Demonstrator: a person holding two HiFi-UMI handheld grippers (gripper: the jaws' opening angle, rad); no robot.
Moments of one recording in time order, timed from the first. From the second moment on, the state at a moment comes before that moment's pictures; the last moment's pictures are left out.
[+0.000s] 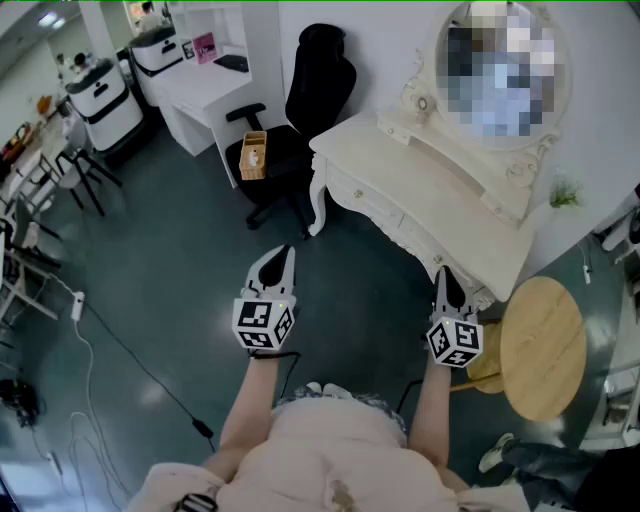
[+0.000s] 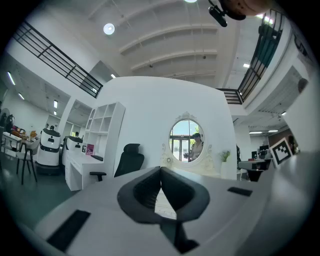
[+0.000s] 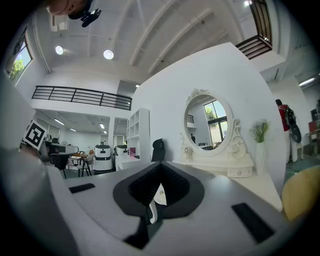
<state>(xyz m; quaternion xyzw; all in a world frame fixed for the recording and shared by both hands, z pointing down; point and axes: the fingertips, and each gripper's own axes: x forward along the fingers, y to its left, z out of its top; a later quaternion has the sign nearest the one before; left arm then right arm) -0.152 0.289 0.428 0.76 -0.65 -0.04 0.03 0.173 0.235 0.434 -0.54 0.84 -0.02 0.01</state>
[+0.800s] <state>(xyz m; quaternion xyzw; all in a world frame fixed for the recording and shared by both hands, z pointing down) -0.141 0.288 0.436 0.76 -0.64 -0.05 0.05 0.174 0.244 0.435 -0.53 0.85 -0.04 0.02</state>
